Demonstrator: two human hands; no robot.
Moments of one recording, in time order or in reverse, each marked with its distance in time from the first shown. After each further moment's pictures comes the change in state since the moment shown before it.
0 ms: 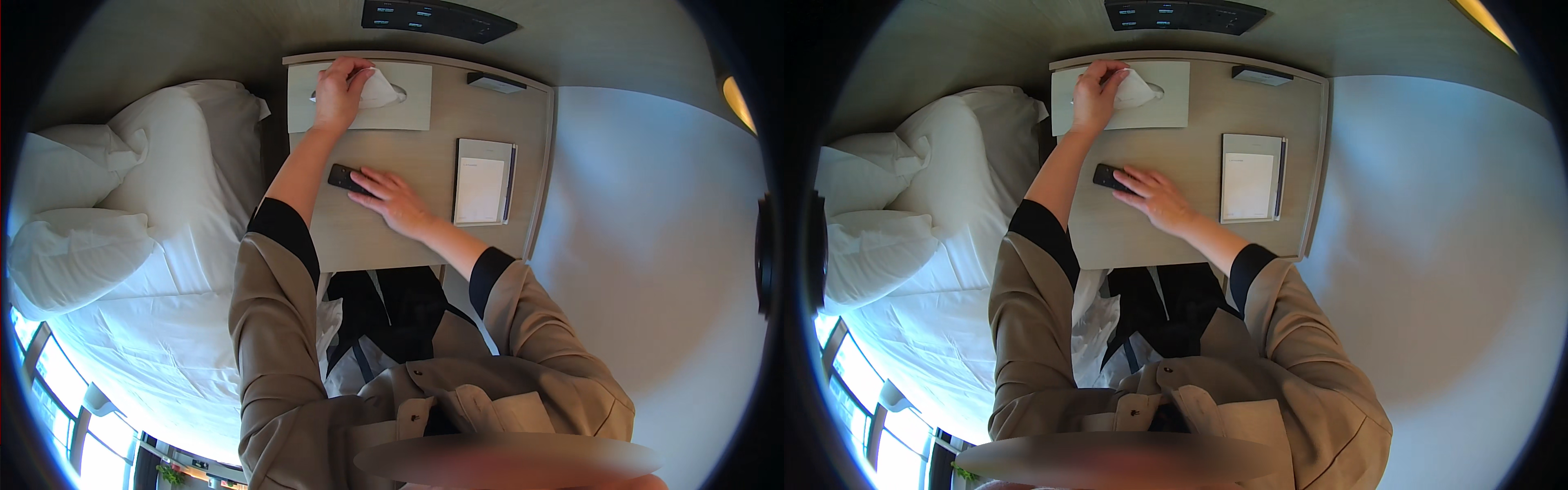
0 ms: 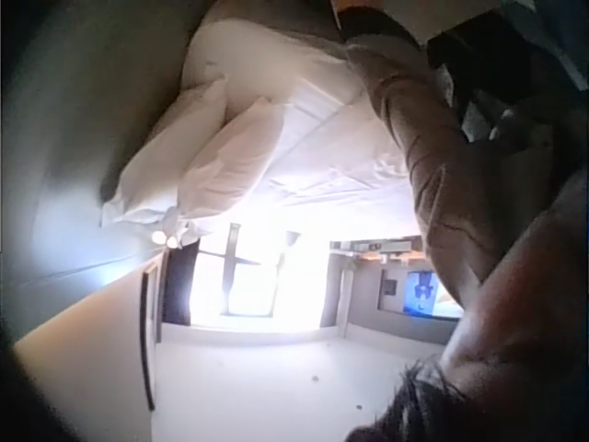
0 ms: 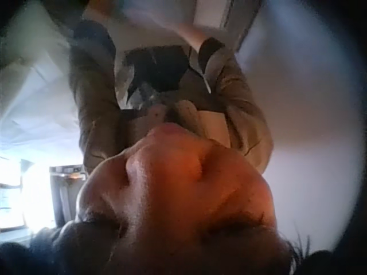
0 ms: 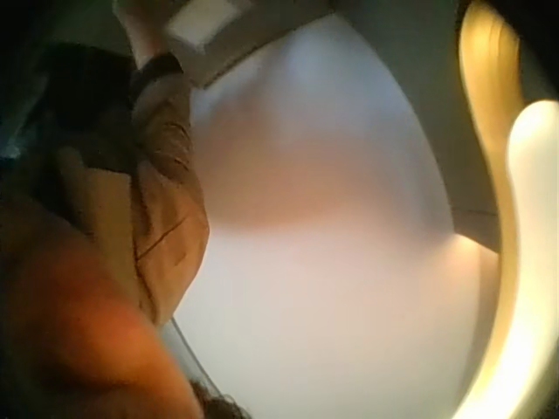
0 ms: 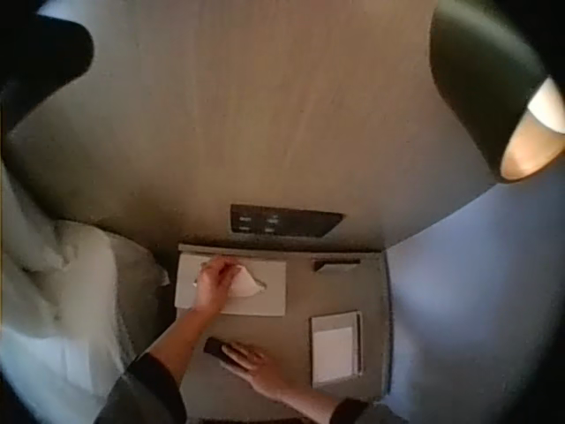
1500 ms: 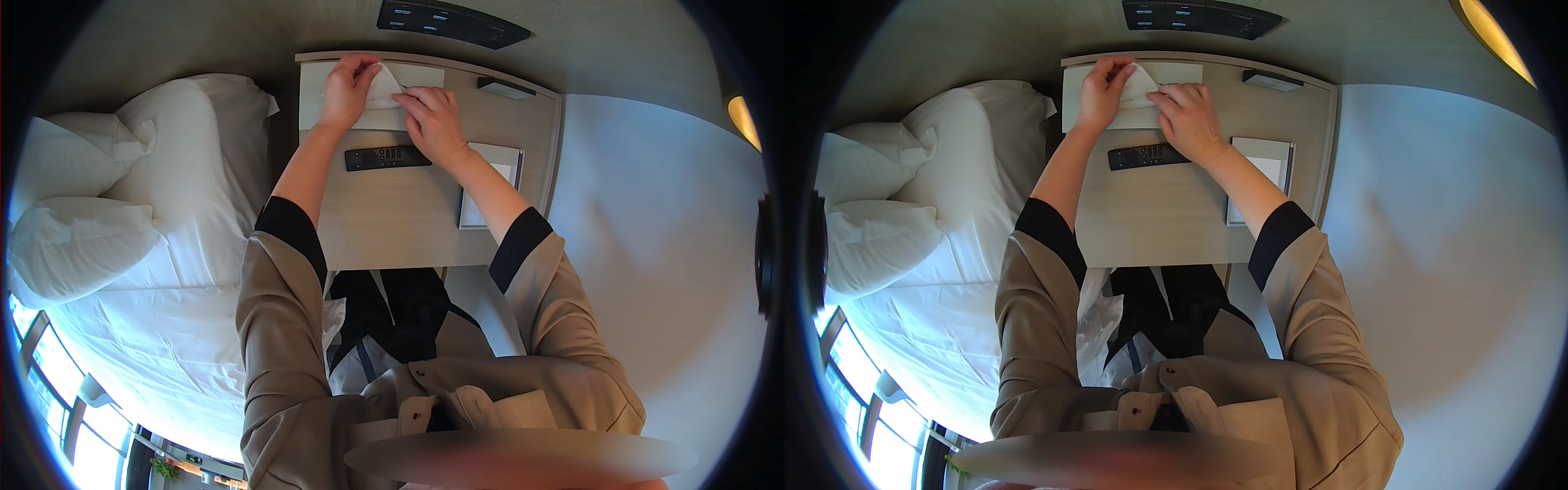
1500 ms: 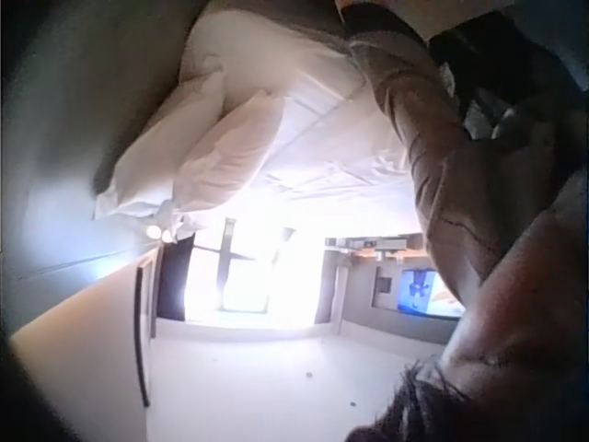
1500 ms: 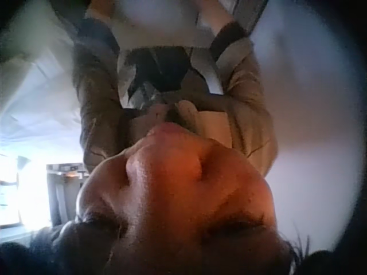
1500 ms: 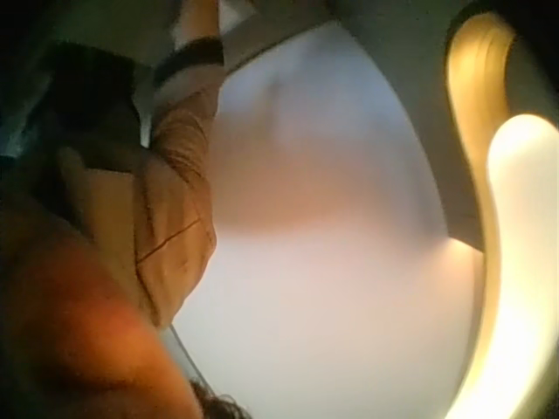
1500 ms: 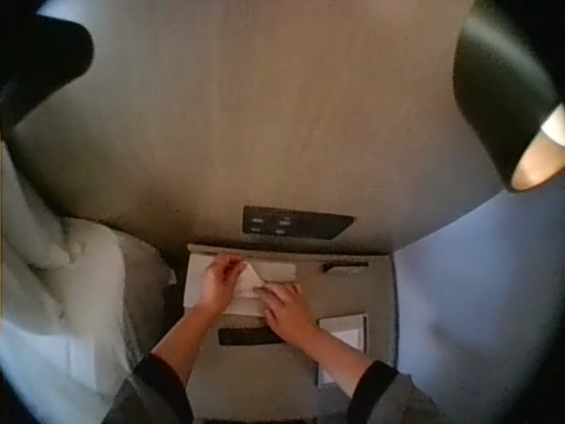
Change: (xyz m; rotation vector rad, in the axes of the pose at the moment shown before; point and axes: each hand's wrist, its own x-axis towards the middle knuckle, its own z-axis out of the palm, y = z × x) left_hand 0.002 0.000 -0.008 -0.194 0.020 -0.169; right_hand 0.073 0.070 -0.085 -0.086 0.418 0.103
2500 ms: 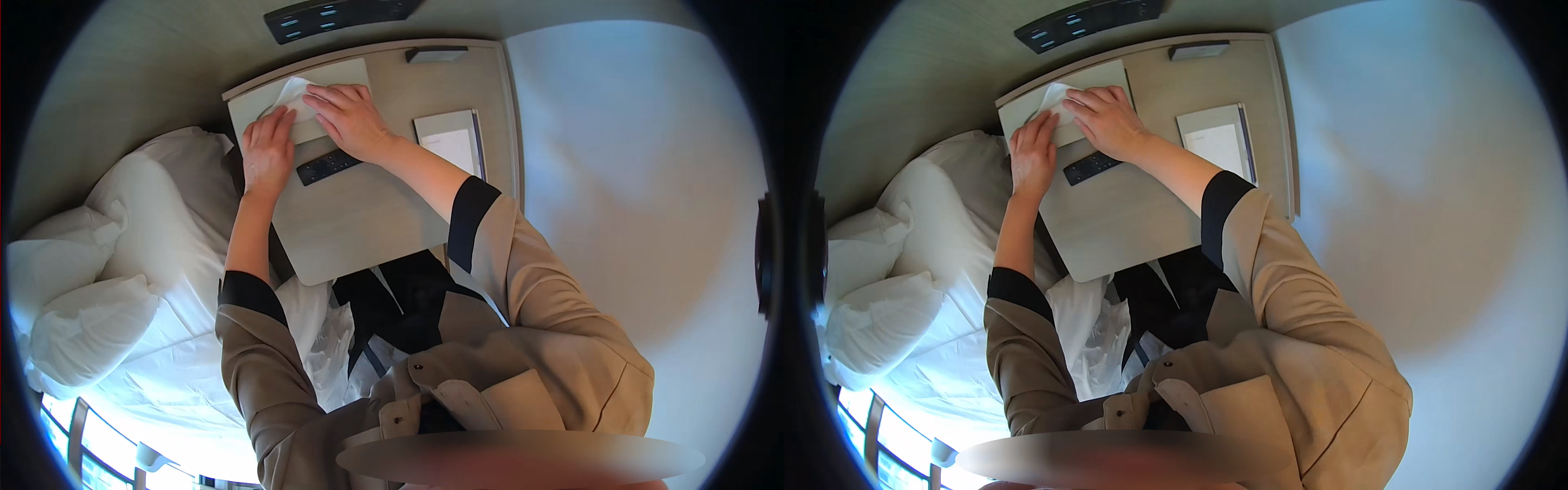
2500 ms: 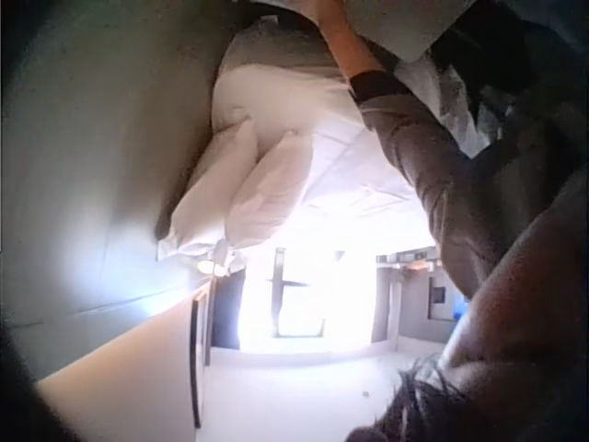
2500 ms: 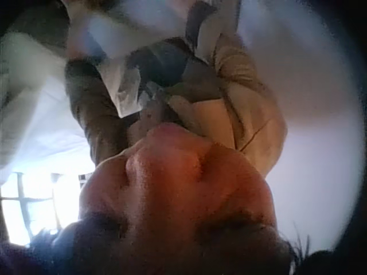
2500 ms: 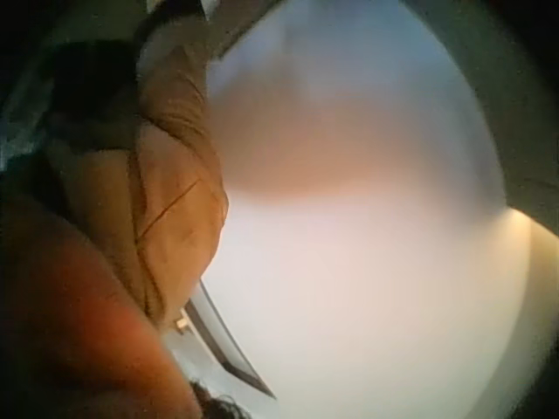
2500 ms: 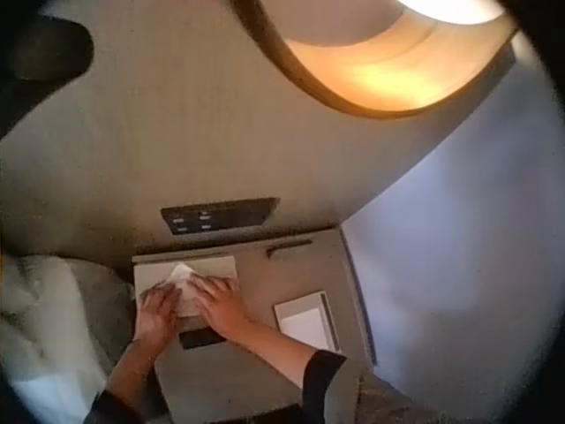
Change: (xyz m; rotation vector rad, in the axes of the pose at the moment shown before) left_hand -0.047 0.006 -0.041 0.803 -0.275 0.539; right_hand -0.004 -0.014 0.018 0.048 0.108 0.104
